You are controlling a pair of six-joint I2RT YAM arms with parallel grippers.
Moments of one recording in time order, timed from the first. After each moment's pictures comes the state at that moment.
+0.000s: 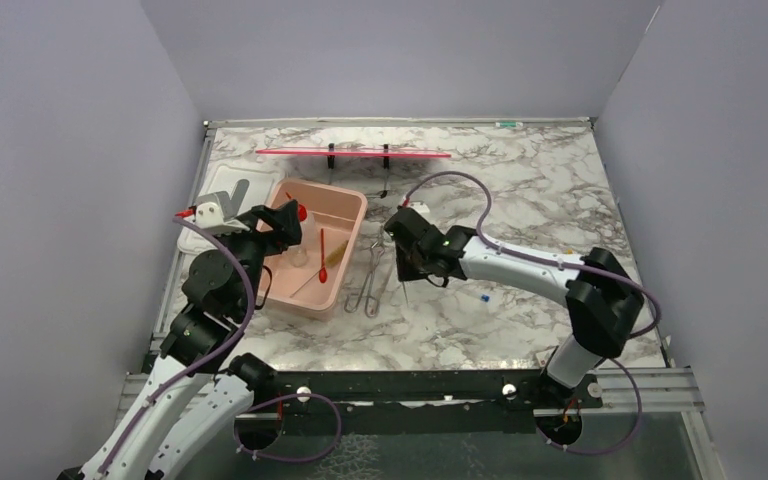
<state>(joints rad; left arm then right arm) -0.55 0.53 0.74 -0.17 -0.46 -0.41 0.93 1.70 1.16 -0.52 0.24 0.68</state>
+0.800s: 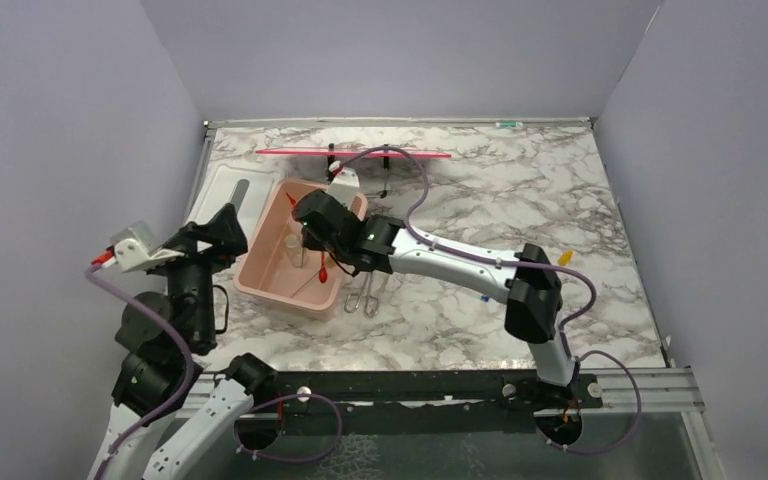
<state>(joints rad) -0.55 0.36 0.89 -0.35 -0.69 -0.38 1.16 1.99 1.84 -0.40 0.47 0.93</state>
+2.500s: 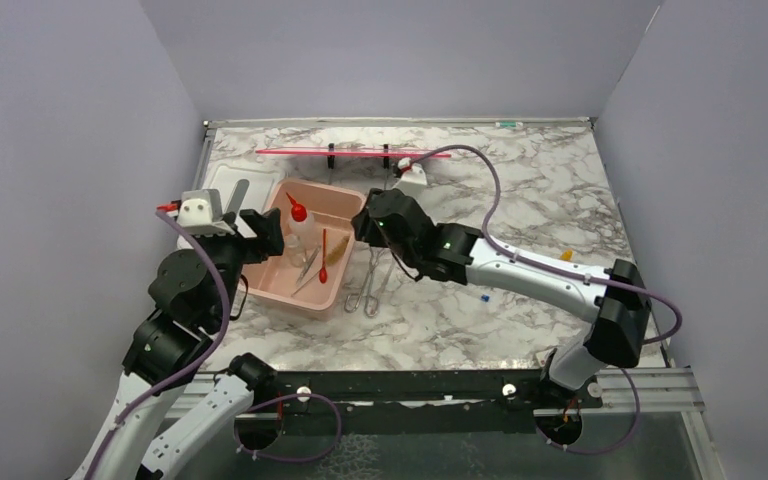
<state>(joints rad) -0.56 0.49 0.99 -0.50 -0.50 -0.25 1.09 1.64 1.43 -0.26 0.53 0.83</state>
